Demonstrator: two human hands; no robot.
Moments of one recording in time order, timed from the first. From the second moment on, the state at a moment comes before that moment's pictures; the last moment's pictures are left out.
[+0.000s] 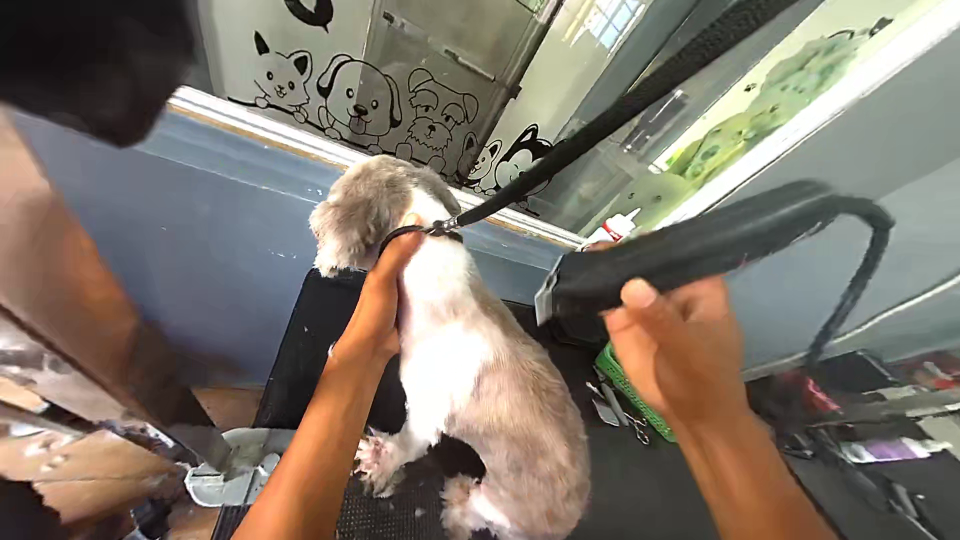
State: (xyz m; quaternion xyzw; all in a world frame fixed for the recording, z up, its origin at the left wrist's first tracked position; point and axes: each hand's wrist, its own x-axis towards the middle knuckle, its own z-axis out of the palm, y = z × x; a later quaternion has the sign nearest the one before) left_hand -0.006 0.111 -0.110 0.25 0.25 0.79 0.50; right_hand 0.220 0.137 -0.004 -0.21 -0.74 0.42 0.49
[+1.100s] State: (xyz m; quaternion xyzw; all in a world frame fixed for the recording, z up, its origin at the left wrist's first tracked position) left_hand -0.006 0.123 -0.113 0.37 0.26 0.81 0.37; right_hand 0.328 0.116 -0.056 -0.17 -0.96 0.18 0.15
